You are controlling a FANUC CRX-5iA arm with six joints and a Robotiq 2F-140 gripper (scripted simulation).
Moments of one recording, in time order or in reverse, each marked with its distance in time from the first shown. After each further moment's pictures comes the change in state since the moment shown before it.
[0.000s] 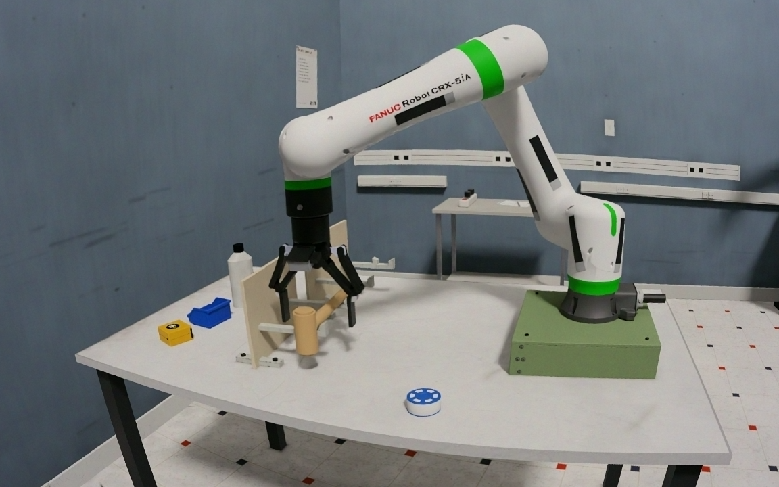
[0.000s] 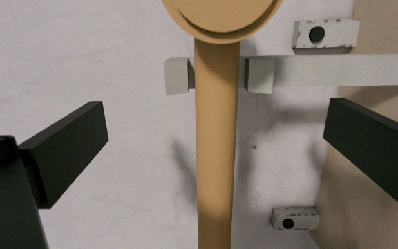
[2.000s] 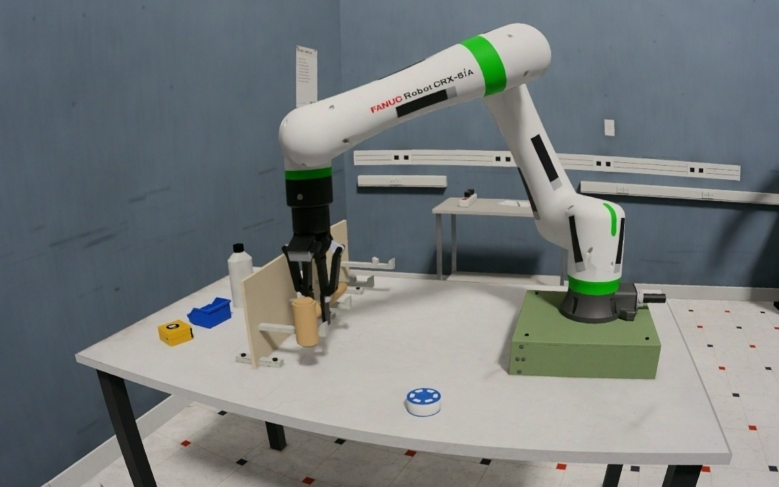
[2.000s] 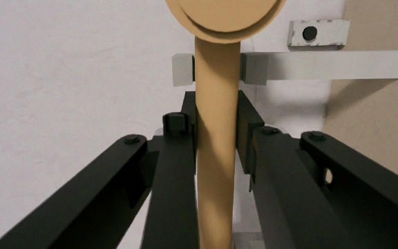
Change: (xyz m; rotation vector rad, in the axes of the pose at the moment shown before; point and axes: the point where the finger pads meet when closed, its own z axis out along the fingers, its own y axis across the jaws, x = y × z) arm -0.001 -0.002 -0.018 0.002 0.000 0.000
